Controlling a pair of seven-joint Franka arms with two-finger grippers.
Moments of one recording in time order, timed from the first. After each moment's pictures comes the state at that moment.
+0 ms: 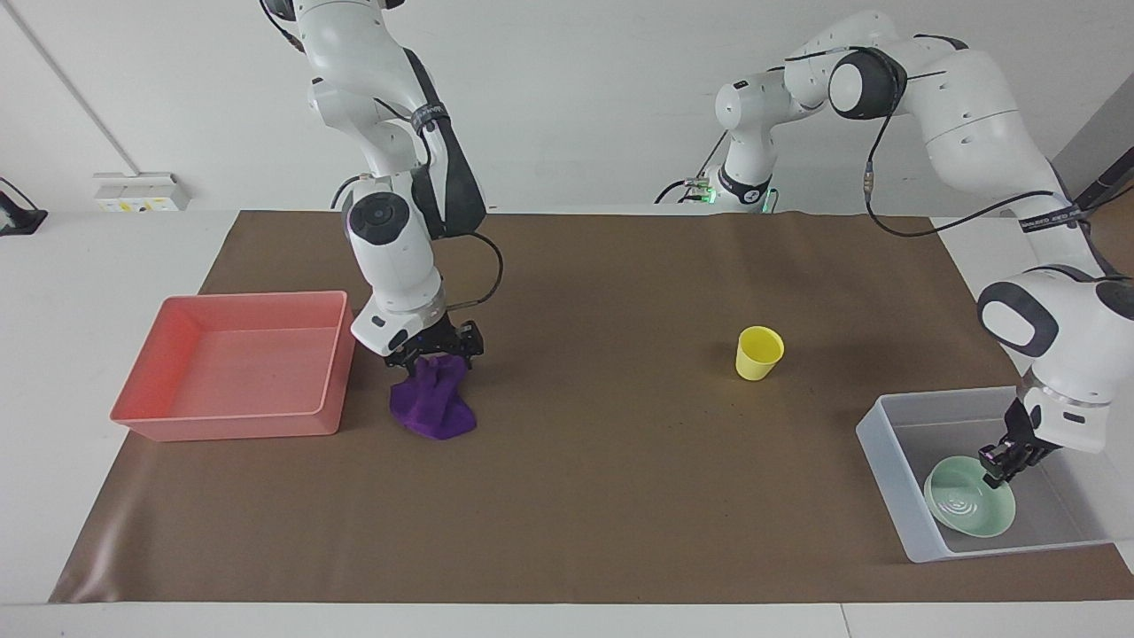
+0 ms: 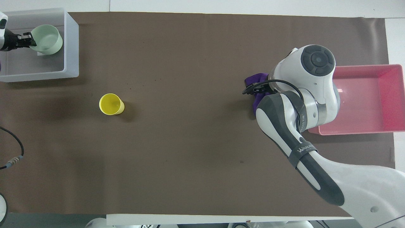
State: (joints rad) left arm 0.19 0.65 -0.04 -1.44 -0.03 2.42 0.02; right arm 0.28 0.24 -0.01 -1.98 0.04 2.26 0.15
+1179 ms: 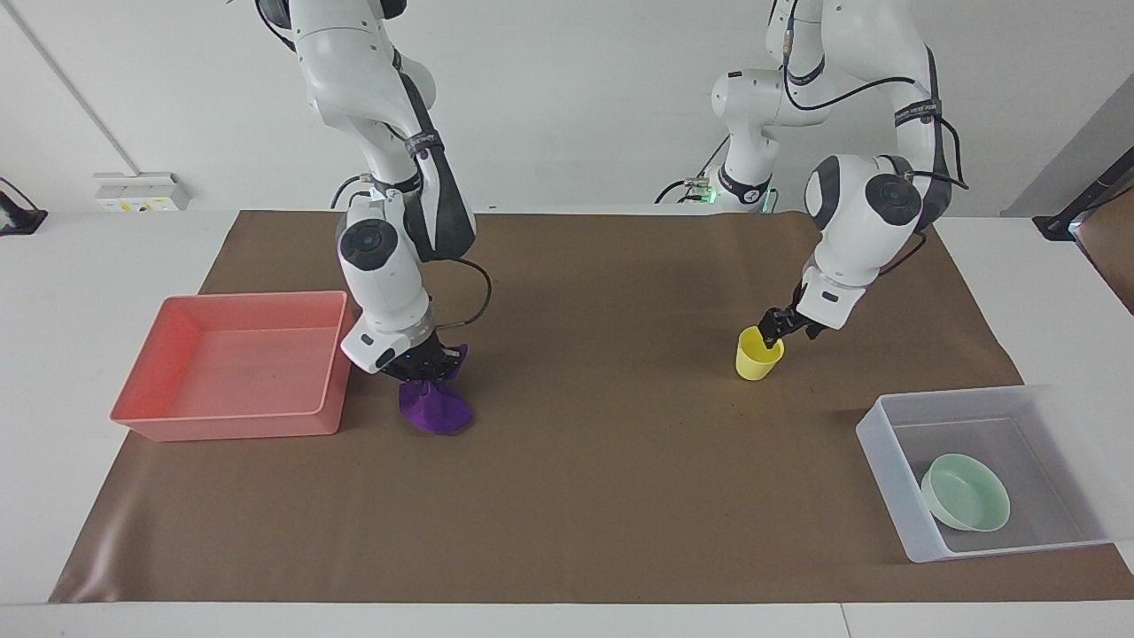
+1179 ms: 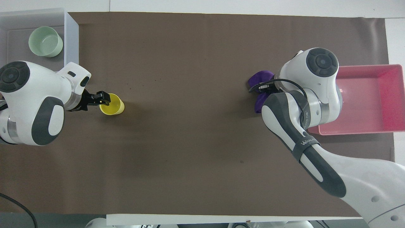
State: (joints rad) left arm -0.21 0.03 -0.03 -2.22 -0.03 2.25 -0.35; right arm 0.24 0.21 -0.03 -1.96 0.04 2.19 0.15
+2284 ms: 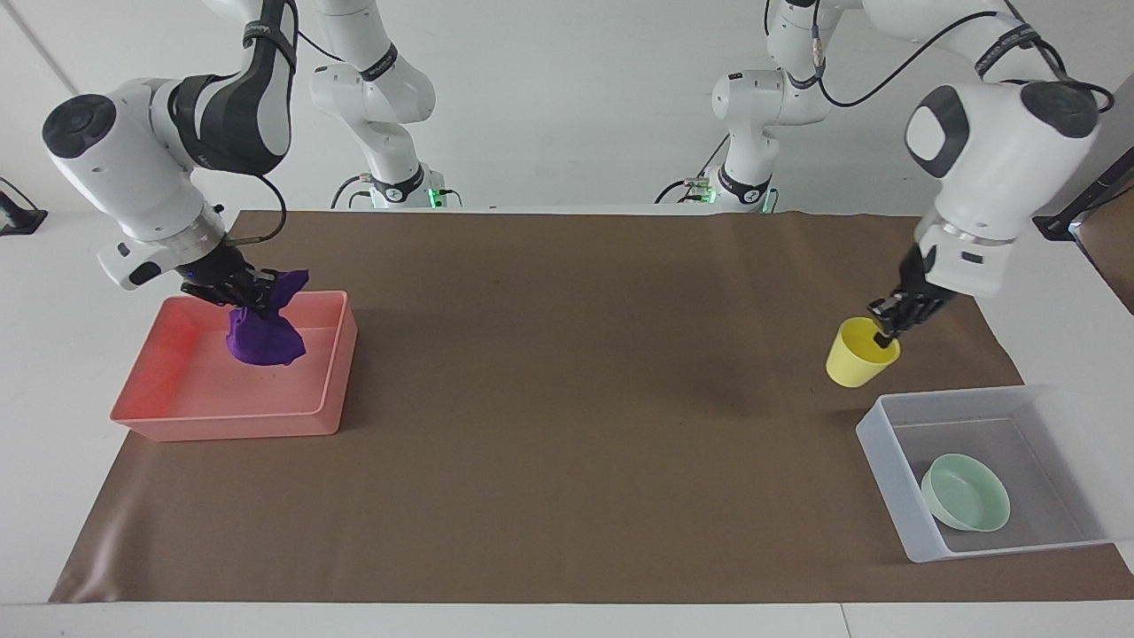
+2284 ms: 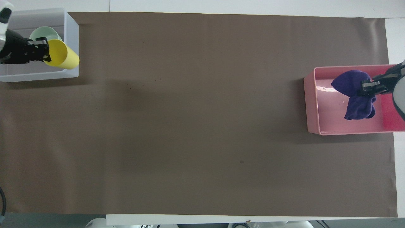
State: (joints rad) left arm -0.02 0.23 0.01 -1.51 -0.02 1.90 -0.25; right arm -0.18 0.04 -0.03 -1.90 0.02 1.86 -0.21
